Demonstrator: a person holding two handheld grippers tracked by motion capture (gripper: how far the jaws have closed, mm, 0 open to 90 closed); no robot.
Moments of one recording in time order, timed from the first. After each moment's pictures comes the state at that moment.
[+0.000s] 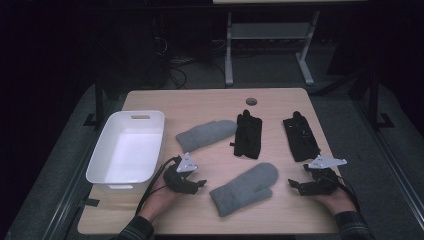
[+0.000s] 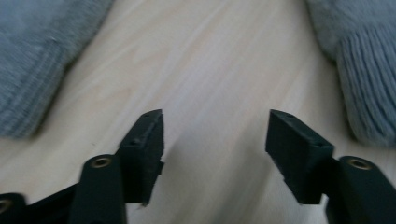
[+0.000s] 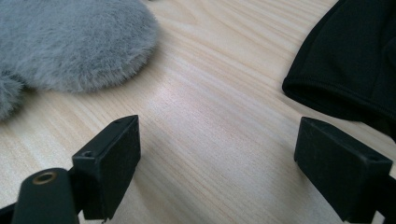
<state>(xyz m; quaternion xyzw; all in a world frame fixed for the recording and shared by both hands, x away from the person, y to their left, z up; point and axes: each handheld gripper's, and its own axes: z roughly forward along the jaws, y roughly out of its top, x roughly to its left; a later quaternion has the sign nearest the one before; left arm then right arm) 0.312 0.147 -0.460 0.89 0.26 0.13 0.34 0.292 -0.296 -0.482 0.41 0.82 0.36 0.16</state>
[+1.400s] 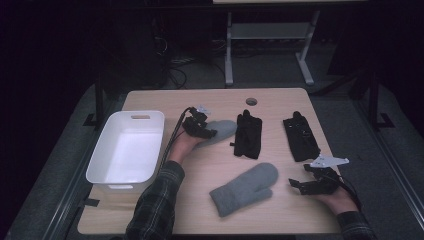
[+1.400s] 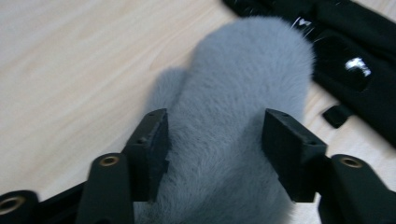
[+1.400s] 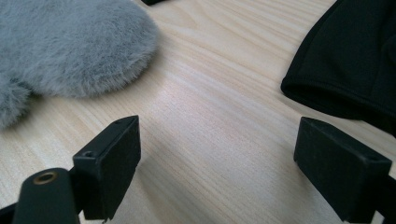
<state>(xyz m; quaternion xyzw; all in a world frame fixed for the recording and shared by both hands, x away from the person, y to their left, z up) 0.479 0.109 -0.450 0.86 0.35 0.12 0.34 0.293 -0.300 -0.482 0.42 0.82 0.37 0.14</state>
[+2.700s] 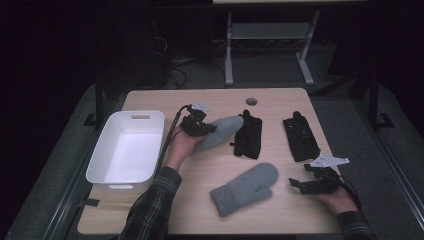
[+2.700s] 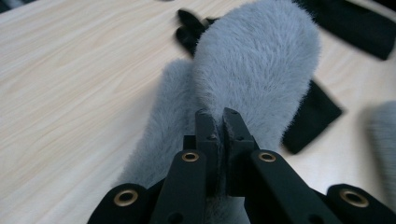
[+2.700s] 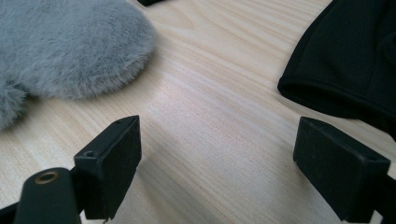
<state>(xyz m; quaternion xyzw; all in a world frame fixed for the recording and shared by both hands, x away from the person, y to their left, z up) 0.438 0.108 -0.396 0.85 0.34 0.09 0.39 0.293 -0.301 -0.482 0.42 0.82 0.37 0.15</state>
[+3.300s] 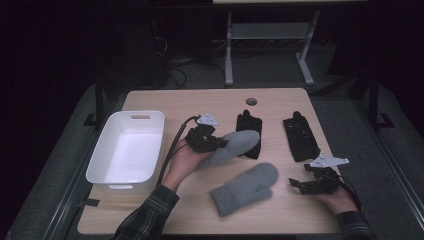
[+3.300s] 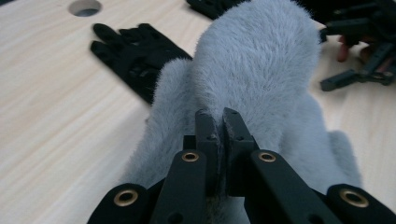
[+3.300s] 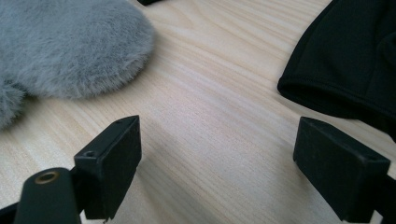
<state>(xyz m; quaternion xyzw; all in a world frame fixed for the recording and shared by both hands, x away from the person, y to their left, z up) 0.368 0.082 -0.371 0.87 0.27 0.06 0.41 0.294 -0.300 -0.482 0.42 0.82 0.37 0.15</state>
